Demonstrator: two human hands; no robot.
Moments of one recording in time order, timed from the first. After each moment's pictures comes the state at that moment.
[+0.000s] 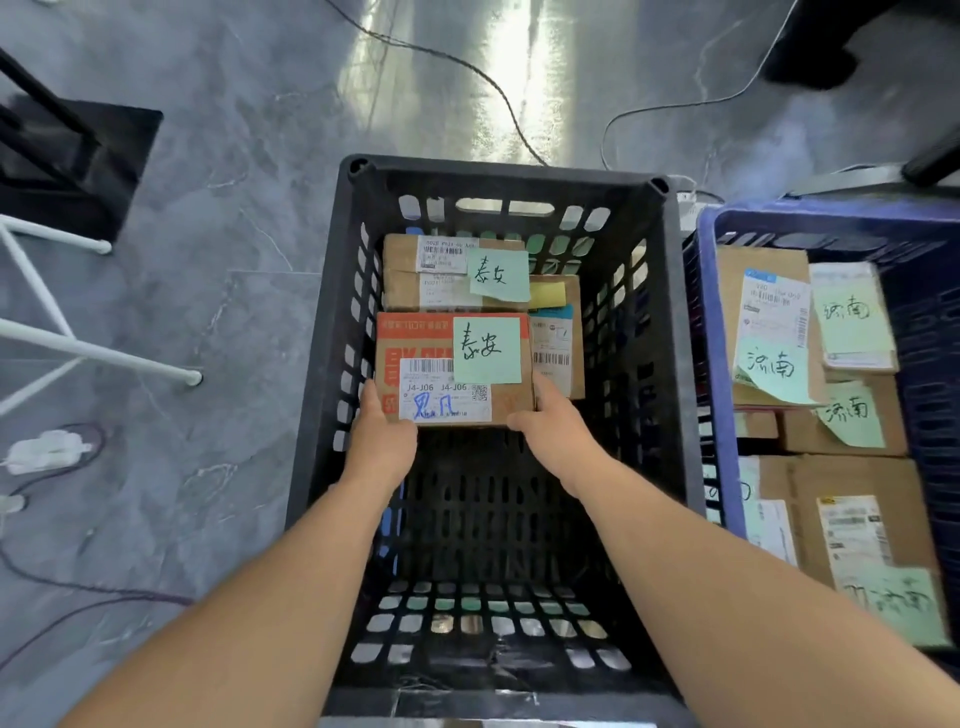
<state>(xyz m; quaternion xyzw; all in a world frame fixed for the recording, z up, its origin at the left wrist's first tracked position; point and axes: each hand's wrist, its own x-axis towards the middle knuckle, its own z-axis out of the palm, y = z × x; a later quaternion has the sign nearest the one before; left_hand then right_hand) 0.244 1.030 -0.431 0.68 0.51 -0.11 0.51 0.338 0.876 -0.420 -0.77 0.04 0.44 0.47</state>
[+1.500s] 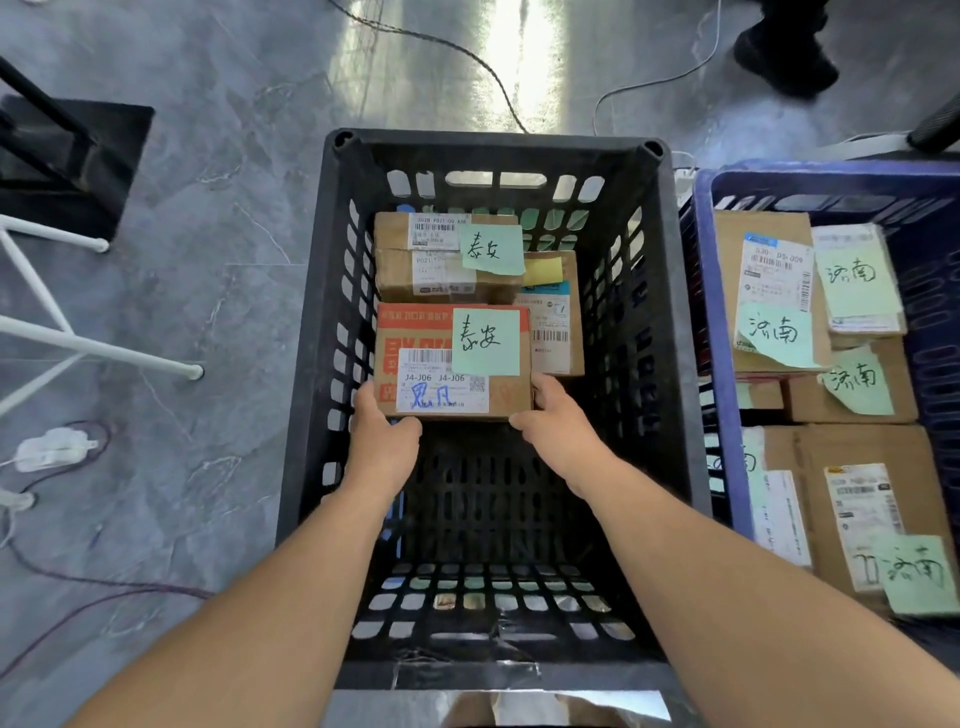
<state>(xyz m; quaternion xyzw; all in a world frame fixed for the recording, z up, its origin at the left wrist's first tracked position) 0.225 1.012 -0.432 0.67 0.51 -0.07 0.53 0.319 0.859 -0.434 -0.76 0.05 0.45 0.46</state>
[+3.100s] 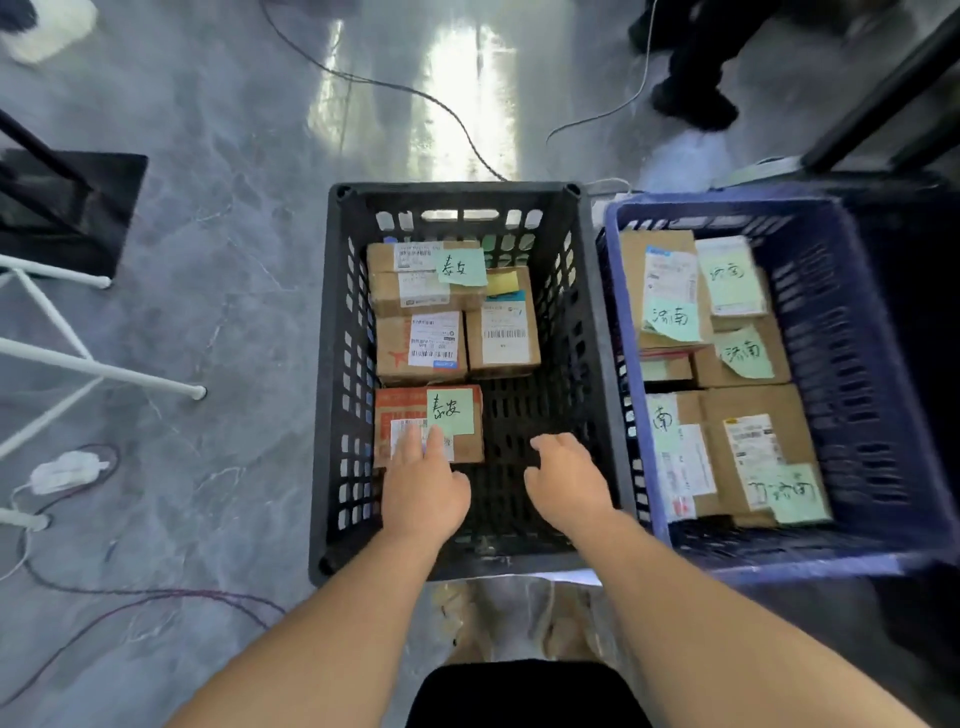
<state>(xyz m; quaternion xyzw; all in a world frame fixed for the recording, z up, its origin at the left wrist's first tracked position) 0.170 0.942 -0.360 0.89 0.29 -0.25 0.25 0.243 0.796 -0.356 -0.91 -0.08 0.38 0.16</state>
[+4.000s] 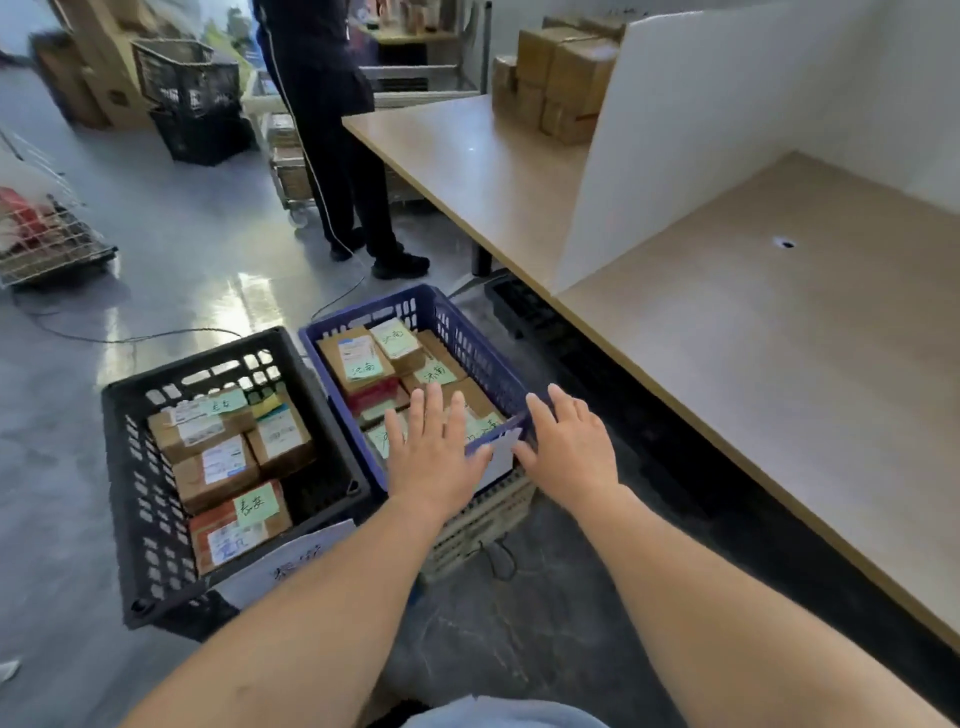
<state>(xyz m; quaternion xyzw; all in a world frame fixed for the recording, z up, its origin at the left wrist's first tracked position) 0.081 0.627 -0.151 0.99 -0.10 -0.05 0.05 0.063 0.461 -0.142 -1.00 0.01 -0.01 0.06</state>
